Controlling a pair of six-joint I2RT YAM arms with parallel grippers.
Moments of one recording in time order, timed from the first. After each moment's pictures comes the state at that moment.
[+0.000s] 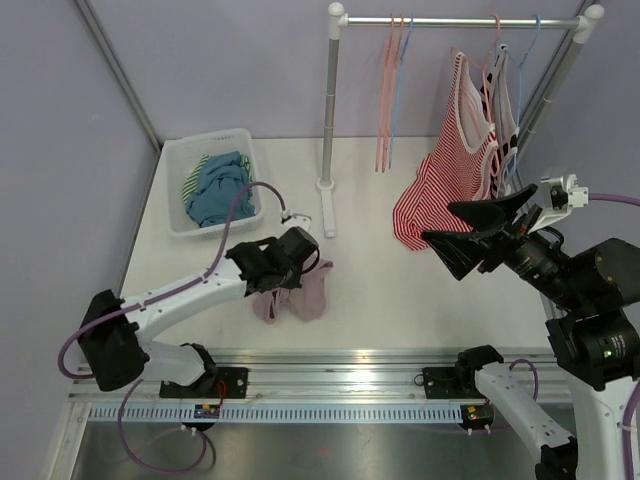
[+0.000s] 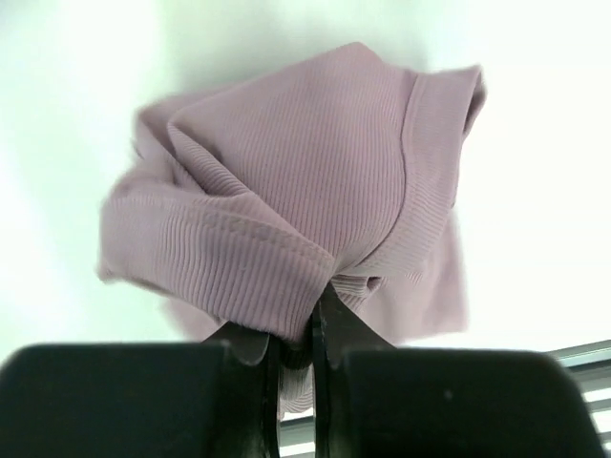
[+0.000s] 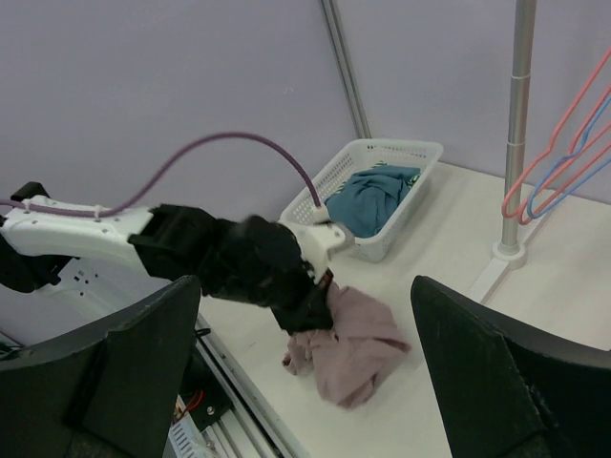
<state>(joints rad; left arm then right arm) -0.91 1.34 0.98 -0.72 -0.37 -0.56 0.26 0.66 1.35 -0.48 -0.58 0.43</state>
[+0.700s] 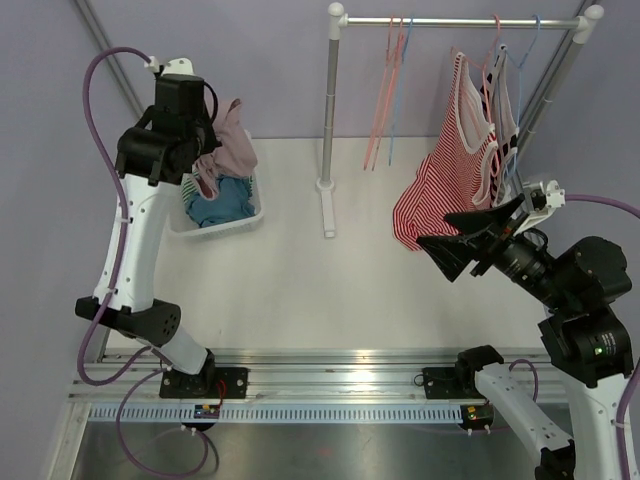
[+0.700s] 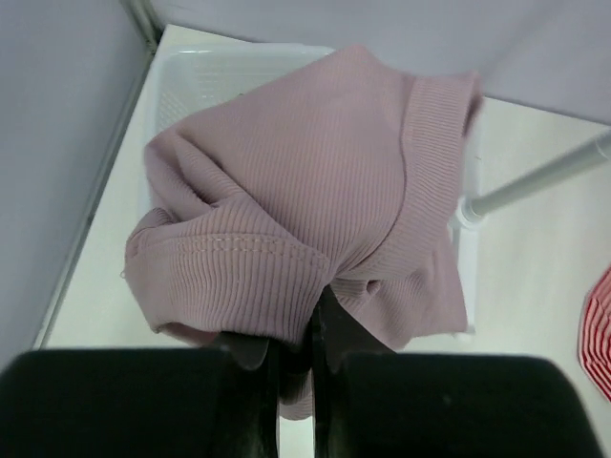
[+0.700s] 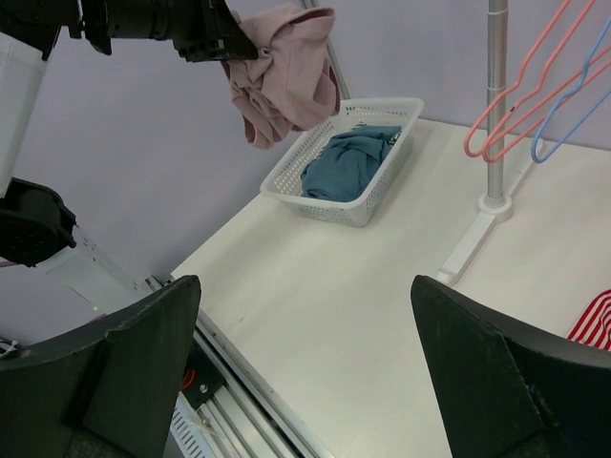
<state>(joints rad) -0.35 1.56 2.14 -1.13 -0.47 -0.34 0.26 0.64 1.29 -0.56 -0.55 0.41</state>
